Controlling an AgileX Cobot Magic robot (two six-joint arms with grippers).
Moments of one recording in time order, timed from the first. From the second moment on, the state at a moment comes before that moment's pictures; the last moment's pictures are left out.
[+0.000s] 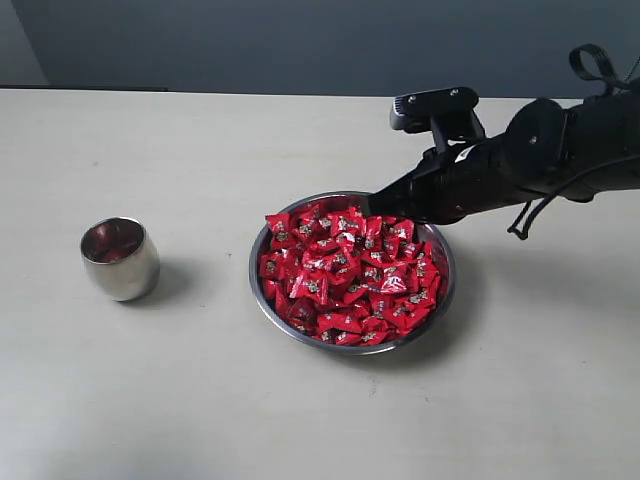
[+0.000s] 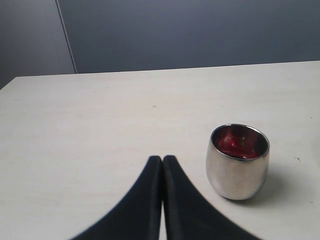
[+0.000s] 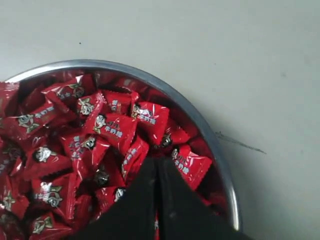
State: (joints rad) left arm 0.12 0.00 0.00 0.05 0.29 -0.02; right arm 0.58 1.78 -0.92 0.52 0.13 -0.41
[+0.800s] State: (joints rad) left arm 0.12 0.00 0.00 0.05 0.29 -0.02; right arm 0.58 1.92 -1.14 0.51 0.44 -0.41
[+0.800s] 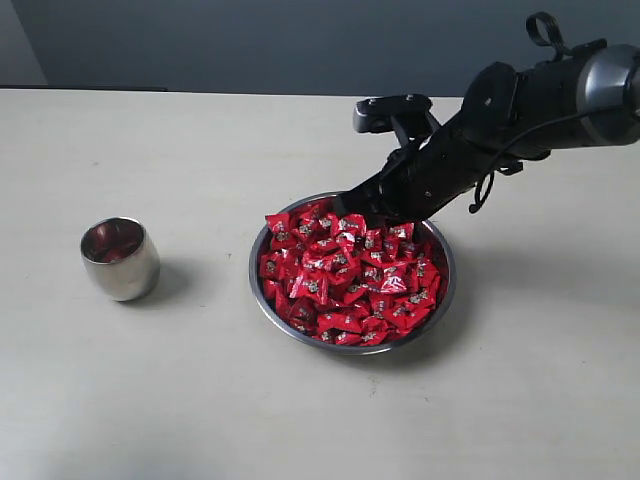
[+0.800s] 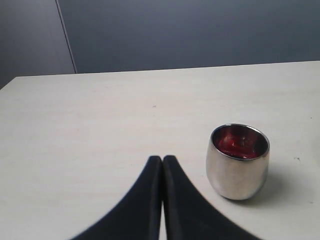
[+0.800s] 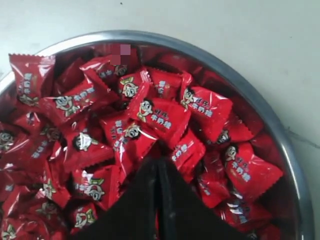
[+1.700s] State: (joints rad) left arm 0.12 0.00 0.00 0.05 0.29 -0.02; right arm 0.58 1.93 -1.18 0.37 0.41 -0.36
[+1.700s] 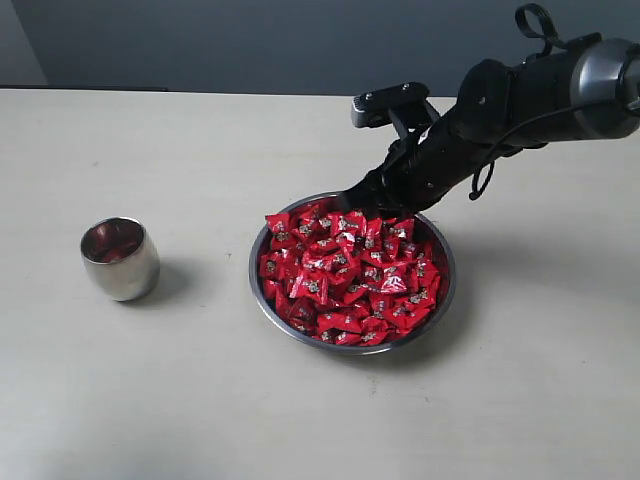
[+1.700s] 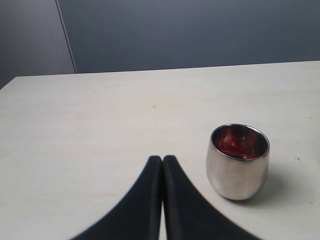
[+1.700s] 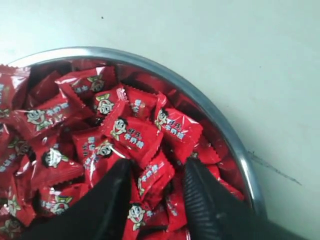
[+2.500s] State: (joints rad) left arm 0.12 0.00 0.00 0.05 0.29 -0.02; right arm 0.58 1.98 -1.18 0.39 0.38 -0.36
